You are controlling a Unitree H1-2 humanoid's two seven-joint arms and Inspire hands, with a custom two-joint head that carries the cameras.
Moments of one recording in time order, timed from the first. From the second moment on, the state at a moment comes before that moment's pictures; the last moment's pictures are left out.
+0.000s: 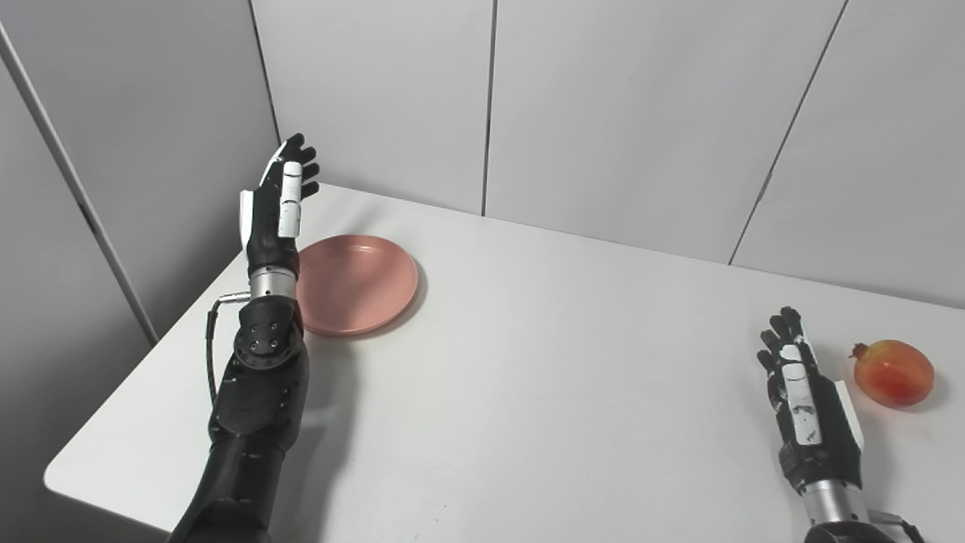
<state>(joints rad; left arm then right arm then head) -0.47 0.29 0.32 0.41 -0.04 -0.17 0.21 -0.28 -0.09 -0.03 0.26 0.13 -0.13 0.15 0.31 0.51</state>
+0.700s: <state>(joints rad) -0.44 0.38 0.29 0.56 -0.03 -0.17 0.15 -0.28 -0.10 -0.03 0.27 0.14 -0.13 0.15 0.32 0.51</state>
